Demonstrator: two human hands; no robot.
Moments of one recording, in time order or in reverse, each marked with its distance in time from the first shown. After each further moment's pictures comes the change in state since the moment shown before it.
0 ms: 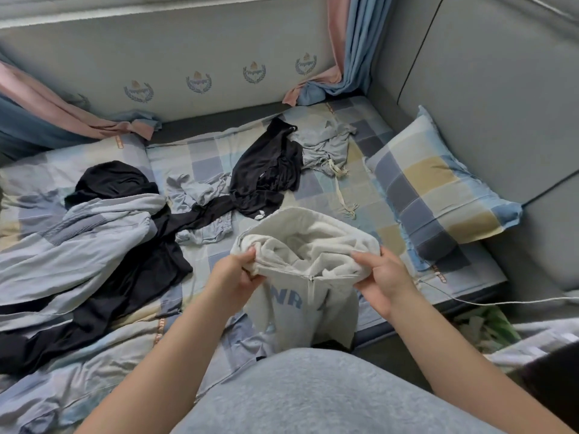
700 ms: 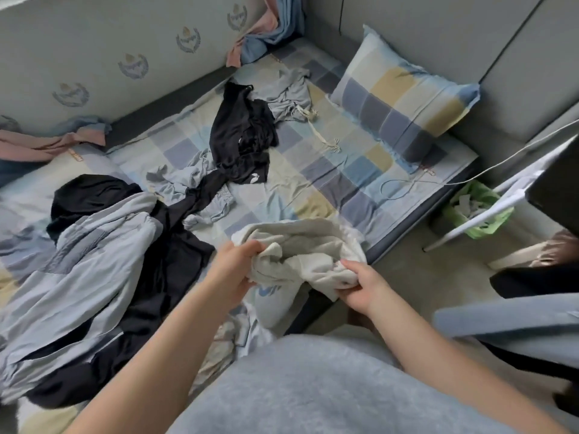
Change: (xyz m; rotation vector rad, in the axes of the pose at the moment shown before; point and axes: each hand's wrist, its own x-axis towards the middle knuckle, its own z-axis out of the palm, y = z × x) left_hand -0.060 0.062 -0.185 0.780 -0.163 0.025; right_hand -0.094 0.258 0.084 0.392 0.374 0.340
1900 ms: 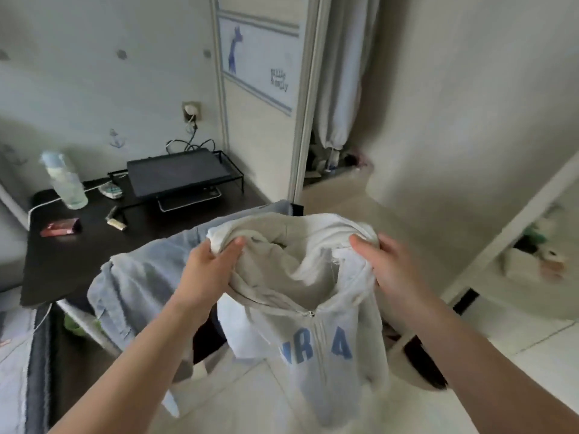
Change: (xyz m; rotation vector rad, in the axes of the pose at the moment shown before) left_hand -0.363 -0.247 0.533 0.744 -1.340 0.517; right_hand -0.474 0.096 -0.543 0.297 1.158 -1.057
